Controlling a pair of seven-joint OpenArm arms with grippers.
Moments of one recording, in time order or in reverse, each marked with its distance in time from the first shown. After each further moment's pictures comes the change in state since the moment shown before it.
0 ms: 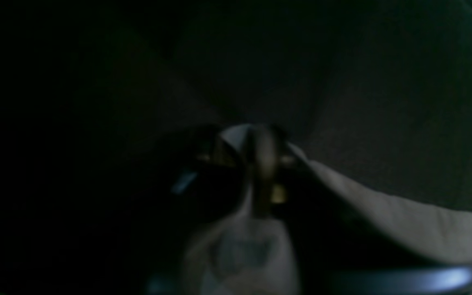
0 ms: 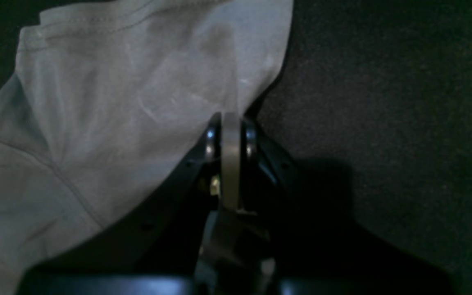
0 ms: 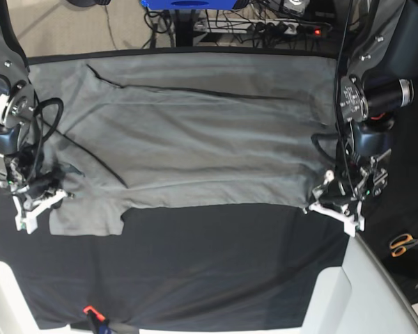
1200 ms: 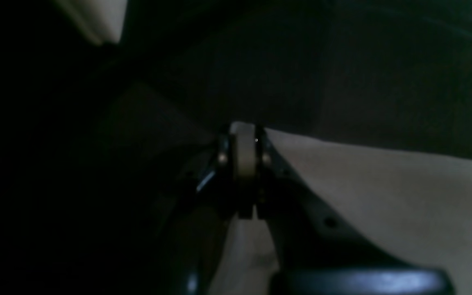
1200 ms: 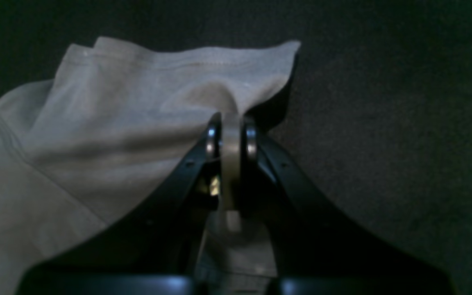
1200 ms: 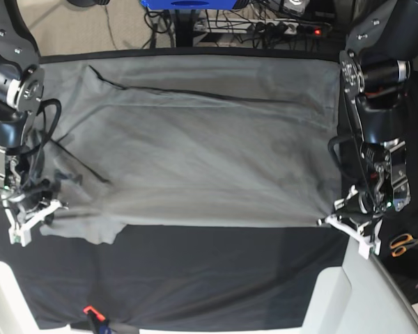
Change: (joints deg) left arm 7.4 -1.0 0.3 30.4 1.0 0.2 16.3; right arm -4.3 -2.4 0.0 16.2 -0.3 0.0 -1.5
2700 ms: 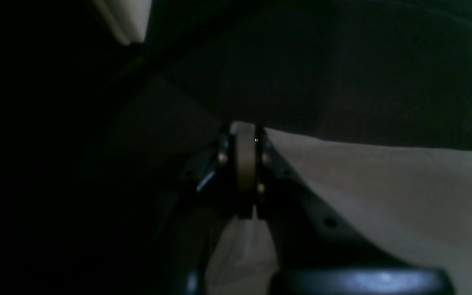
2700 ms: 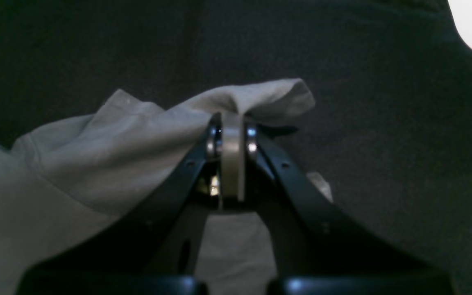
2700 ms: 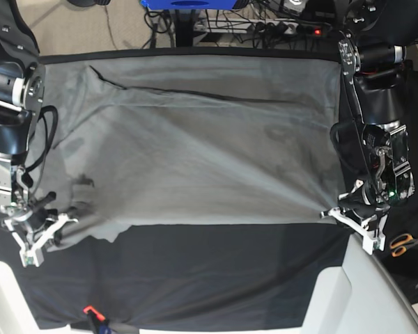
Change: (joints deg) left arm 5.1 0.1 -0.1 9.5 0.0 1.4 1.7; right arm 0.2 -0.3 -9.9 6.3 0.0 -0.7 0.2
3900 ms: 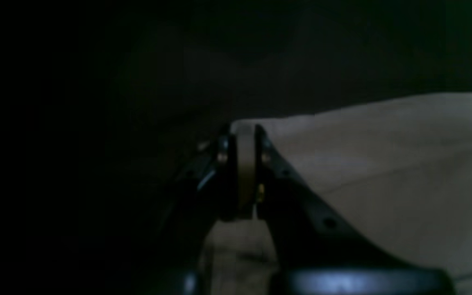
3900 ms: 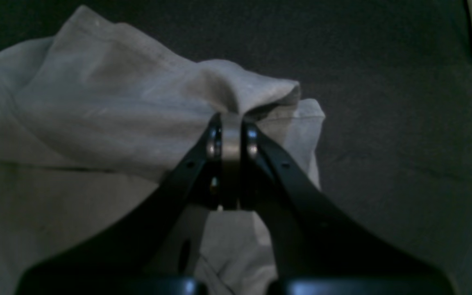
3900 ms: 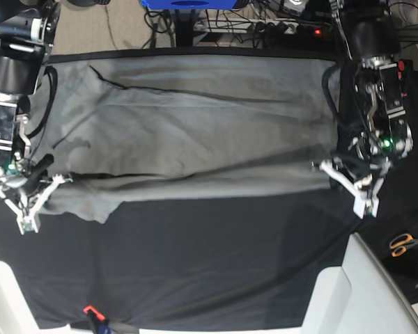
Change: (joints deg) left arm 19.3 2.7 -0.3 26.8 -0.2 0.0 9.1; right arm -17.8 -2.3 0.0 29.7 0.2 -2.9 -20.7
